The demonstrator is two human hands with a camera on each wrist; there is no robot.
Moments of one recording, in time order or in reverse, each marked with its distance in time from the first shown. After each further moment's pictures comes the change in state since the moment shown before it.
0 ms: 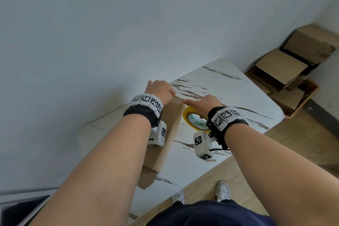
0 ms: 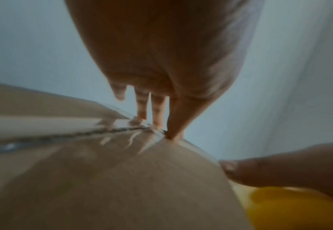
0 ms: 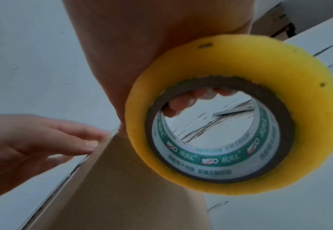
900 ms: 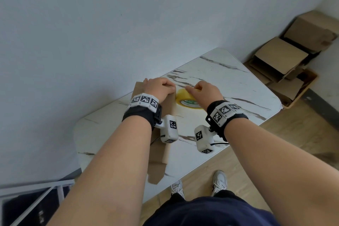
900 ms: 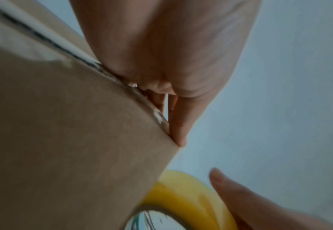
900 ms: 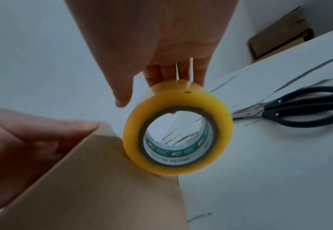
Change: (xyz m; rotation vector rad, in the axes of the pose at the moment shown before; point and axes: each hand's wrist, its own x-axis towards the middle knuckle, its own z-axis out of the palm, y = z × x) left_hand -0.011 0.007 0.021 -0.447 0.150 -0.126; right_hand 0.010 0.016 0.001 0.033 0.205 -0.238
